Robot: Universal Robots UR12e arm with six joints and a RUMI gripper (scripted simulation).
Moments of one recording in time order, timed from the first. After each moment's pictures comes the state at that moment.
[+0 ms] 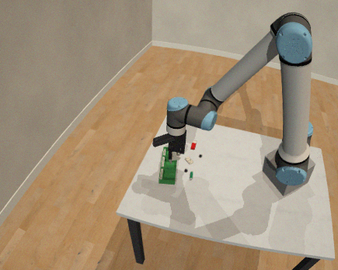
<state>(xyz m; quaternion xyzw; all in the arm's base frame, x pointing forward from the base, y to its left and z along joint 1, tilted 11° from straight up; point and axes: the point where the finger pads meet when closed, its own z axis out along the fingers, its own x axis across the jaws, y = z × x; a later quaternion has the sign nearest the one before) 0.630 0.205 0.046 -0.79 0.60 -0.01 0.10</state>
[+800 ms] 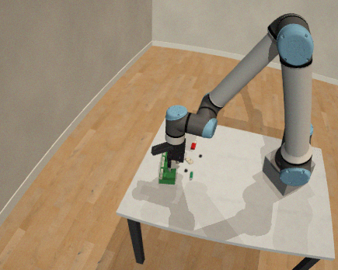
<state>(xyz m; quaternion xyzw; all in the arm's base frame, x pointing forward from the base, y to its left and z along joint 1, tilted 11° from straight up) 0.618 0.250 0.037 -0.79 0.60 -0.01 0.10</state>
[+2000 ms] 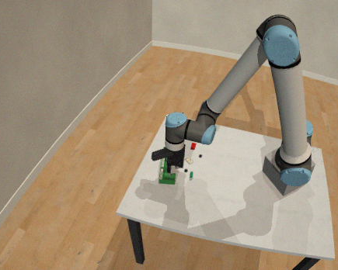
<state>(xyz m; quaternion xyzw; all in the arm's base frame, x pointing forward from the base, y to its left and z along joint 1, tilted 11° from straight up) 0.624 0.256 -0.001 -0.79 0.60 -0.01 0.10</state>
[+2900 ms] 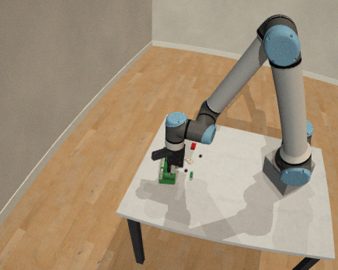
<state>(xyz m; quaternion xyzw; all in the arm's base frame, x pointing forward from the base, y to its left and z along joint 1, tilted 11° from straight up) 0.623 0.255 0.001 -0.79 0.60 -0.01 0.10</state>
